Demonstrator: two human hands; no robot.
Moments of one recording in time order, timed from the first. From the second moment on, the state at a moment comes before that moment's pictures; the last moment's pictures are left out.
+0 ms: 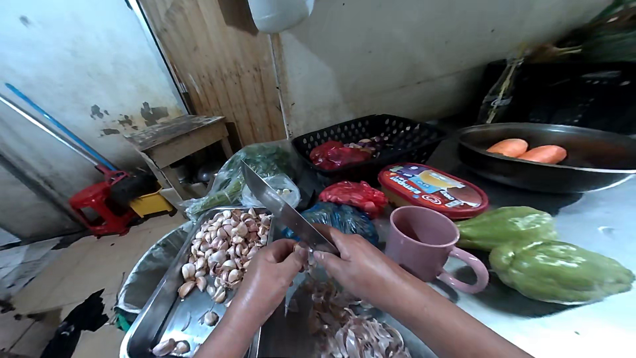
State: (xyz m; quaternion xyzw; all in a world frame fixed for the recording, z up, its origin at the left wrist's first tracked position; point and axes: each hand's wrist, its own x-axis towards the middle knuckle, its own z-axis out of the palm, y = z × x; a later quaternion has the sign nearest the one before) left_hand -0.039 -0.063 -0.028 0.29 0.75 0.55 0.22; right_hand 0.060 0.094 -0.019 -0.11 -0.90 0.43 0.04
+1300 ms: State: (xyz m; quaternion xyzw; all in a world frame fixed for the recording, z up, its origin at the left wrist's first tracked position) left_hand -0.046 -0.070 -0.030 0.32 0.70 0.58 0.27; right_hand 0.064 0.091 -0.016 -0.10 -0.90 0.41 0.06
